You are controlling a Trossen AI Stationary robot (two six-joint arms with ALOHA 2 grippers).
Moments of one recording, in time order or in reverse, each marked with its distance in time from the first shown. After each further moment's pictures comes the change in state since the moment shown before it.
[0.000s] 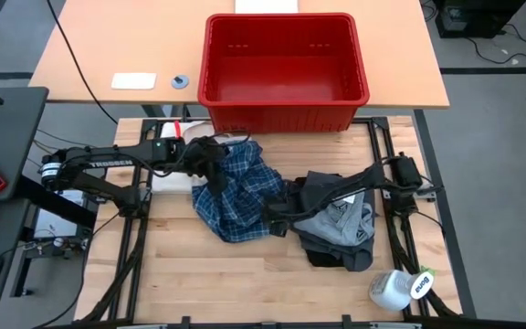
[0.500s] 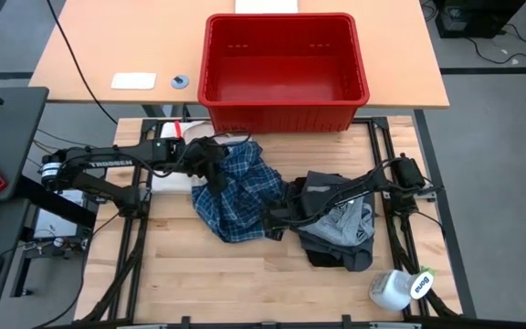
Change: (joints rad) left arm 0.000 0.000 0.000 -0.008 0.006 -0.004; right arm 0.030 -0.016 0.007 0.067 0.086 0.021
